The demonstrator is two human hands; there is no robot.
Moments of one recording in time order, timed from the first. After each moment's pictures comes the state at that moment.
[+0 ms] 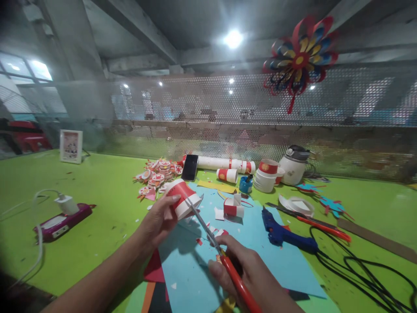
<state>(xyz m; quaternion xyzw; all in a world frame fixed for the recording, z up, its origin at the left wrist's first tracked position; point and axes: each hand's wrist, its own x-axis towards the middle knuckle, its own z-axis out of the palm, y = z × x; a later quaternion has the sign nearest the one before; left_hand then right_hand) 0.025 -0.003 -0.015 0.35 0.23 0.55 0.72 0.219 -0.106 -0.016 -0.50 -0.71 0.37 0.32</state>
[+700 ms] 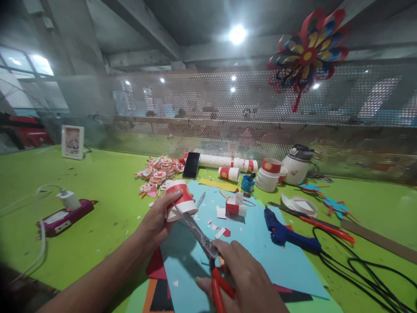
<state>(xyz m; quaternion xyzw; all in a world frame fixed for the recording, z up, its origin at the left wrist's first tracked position) 0.028 -0.006 -0.010 0.33 0.28 0.60 0.67 0.209 -0.116 -0.024 -0.54 -0.79 0.13 0.28</state>
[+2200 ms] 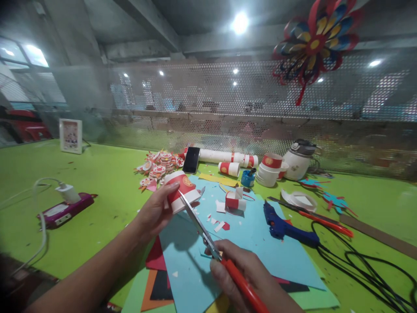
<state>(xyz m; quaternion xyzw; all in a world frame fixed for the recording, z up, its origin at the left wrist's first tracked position) 0.022 -0.003 -0.010 0.35 0.25 0.54 0.72 0.208 -0.130 -0.005 -0.52 -0.69 0.33 0.37</state>
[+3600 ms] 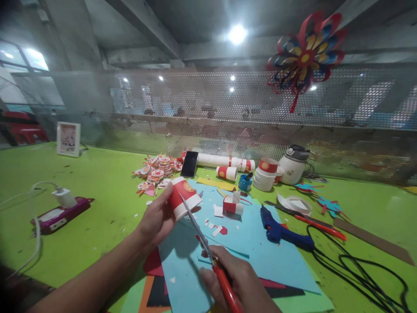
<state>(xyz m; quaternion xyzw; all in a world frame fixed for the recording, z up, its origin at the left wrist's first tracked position) 0.034 -0.011 -0.009 0.29 0.20 0.57 0.74 0.201 -0.124 -0.025 -0.51 -0.74 0.24 0.37</state>
